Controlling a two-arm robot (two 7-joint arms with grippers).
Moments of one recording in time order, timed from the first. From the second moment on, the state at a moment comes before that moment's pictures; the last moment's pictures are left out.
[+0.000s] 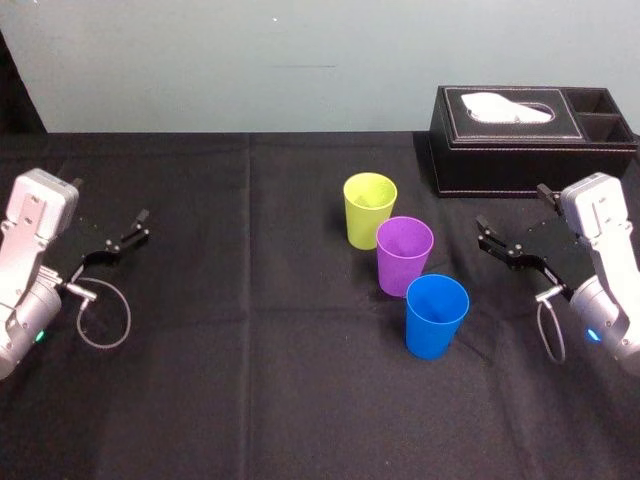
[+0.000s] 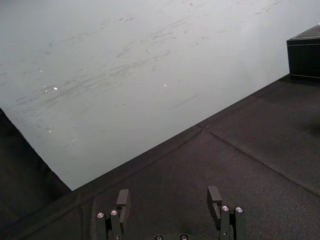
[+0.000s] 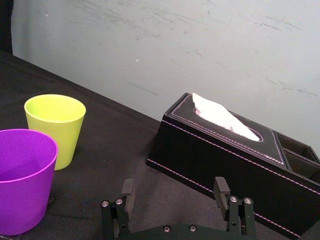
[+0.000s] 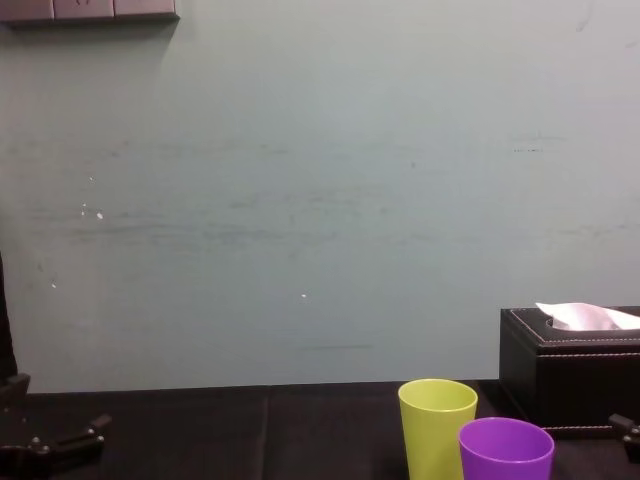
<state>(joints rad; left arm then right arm) -0.20 0.60 0.45 -1.41 -0.25 -0.12 0.03 0.20 0.60 -0.45 -1.41 0.25 -0.12 -0.03</state>
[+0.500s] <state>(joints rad) -0.20 0.60 0.45 -1.41 -0.25 -0.12 0.03 0.20 0.60 -0.45 -1.41 0.25 -0.12 -0.03</state>
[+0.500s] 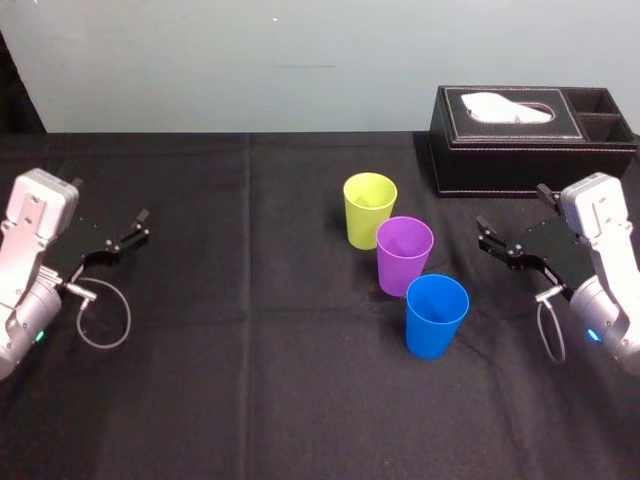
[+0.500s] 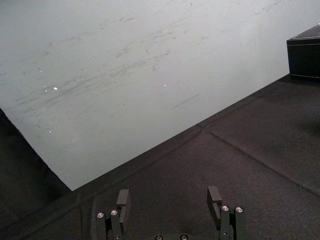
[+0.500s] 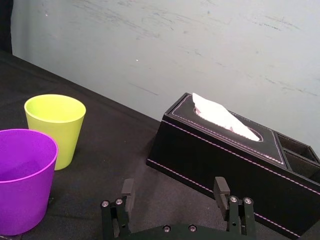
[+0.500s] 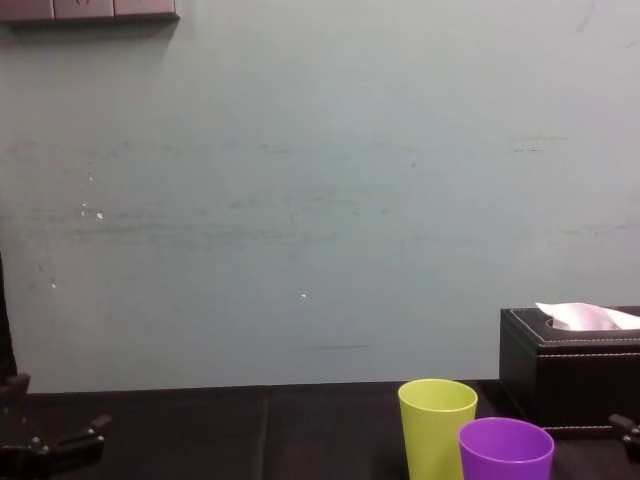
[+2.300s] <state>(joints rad) -0.20 0.60 0.45 -1.41 -0.25 -0.12 0.03 -0.32 0.81 -0.16 -1.78 0.54 -0.12 0.20</state>
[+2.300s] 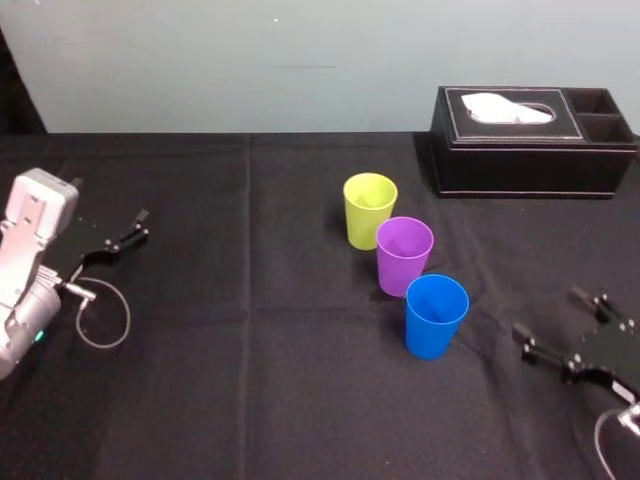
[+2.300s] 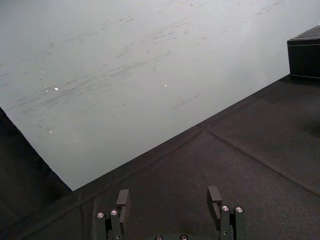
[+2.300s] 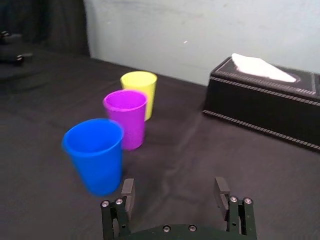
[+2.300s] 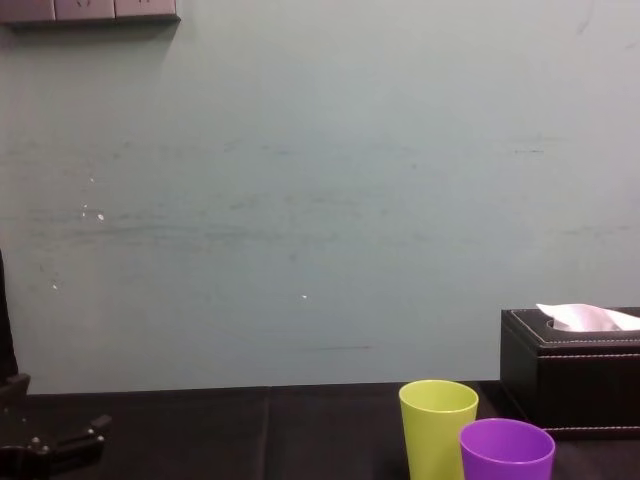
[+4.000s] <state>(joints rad) -0.20 0.60 0.45 -1.41 -0.25 -0.12 0.03 -0.31 0.64 -0.21 -1.78 0.40 -0.12 0.31</state>
